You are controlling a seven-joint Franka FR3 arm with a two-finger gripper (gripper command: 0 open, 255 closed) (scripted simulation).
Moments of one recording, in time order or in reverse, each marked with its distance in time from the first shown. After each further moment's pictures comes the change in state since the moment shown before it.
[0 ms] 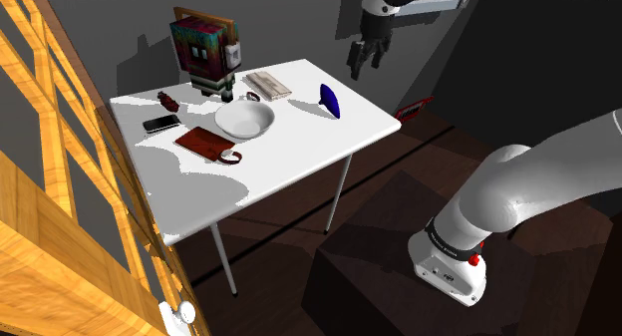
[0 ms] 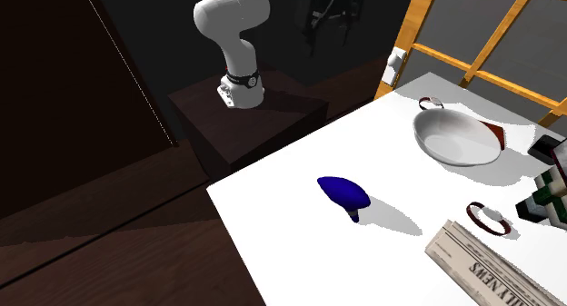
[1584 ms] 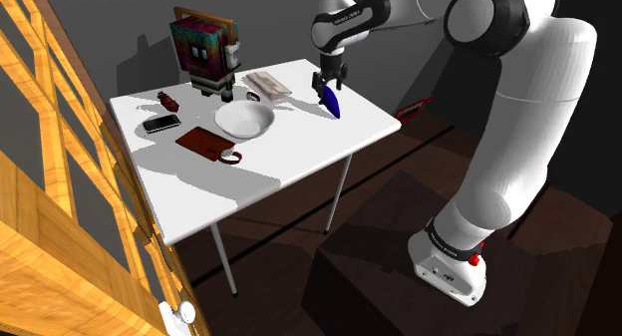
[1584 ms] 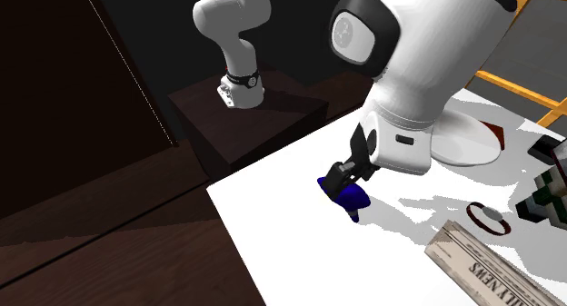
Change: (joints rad) arm -0.075 0.774 -0.073 0.442 0.029 0.249 0.010
